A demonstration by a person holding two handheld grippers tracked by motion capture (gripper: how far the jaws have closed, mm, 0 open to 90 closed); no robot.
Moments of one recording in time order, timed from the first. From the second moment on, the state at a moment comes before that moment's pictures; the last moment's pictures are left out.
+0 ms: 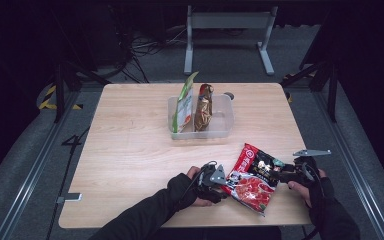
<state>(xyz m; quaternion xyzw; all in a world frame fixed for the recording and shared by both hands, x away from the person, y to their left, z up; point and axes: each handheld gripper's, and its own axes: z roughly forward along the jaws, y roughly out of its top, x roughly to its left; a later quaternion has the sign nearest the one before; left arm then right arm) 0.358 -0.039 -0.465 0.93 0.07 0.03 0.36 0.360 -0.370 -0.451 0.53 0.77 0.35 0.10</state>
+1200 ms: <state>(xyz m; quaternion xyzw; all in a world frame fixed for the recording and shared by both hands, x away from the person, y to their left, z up) 0.346 0.044 -0.447 0.91 0.12 0.01 0.39 0.374 -0.339 -0.452 0.49 0.79 0.37 0.06</state>
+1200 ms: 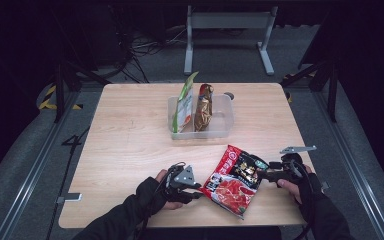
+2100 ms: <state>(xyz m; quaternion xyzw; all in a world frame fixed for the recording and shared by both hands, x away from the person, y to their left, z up) 0.360 0.025 -0.463 0.92 0.14 0.00 0.36 0.400 -0.323 -0.456 0.48 0.78 0.39 0.03</state>
